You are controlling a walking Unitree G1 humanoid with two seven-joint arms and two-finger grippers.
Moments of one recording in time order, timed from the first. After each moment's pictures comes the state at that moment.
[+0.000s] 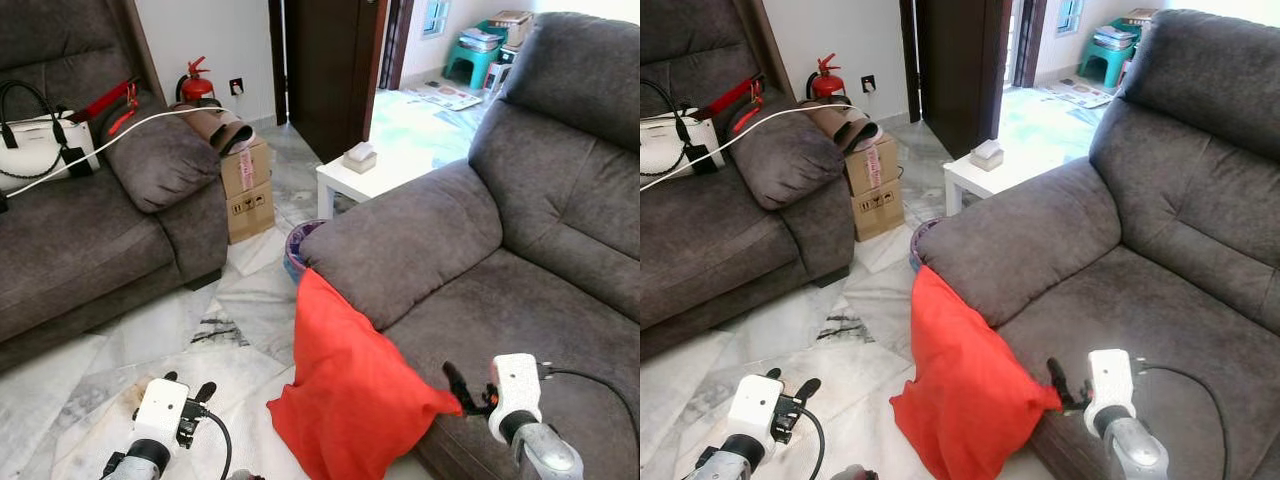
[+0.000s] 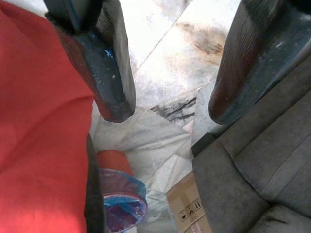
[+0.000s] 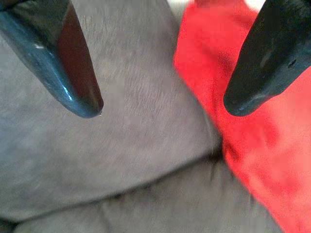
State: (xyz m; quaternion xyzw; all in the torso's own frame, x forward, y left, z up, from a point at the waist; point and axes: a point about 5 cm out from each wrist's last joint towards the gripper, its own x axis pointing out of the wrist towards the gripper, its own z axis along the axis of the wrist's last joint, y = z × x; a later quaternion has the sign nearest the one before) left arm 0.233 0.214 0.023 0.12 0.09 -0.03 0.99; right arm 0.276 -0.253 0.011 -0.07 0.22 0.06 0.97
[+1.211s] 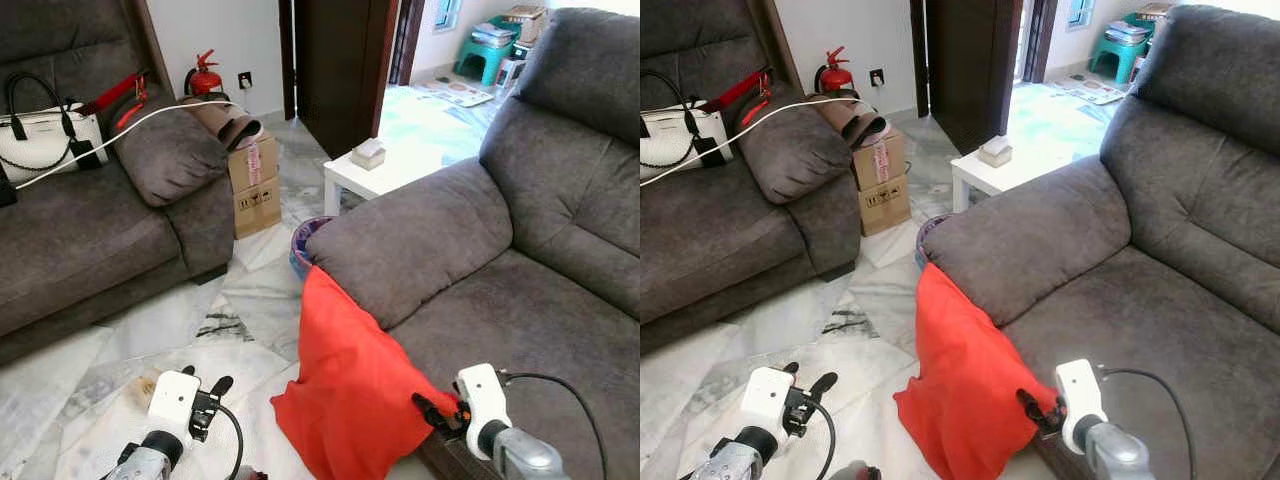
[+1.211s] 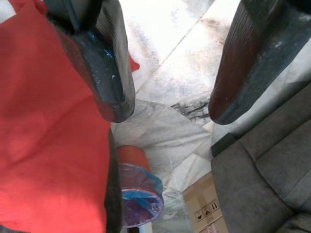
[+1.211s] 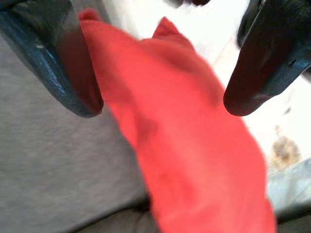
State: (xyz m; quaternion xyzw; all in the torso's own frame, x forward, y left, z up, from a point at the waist) left arm 0.238 0.200 0.028 0.08 0.09 -0.07 0.99; right arm 0.274 -0.220 -0.006 -0.04 0.30 0.17 0.94
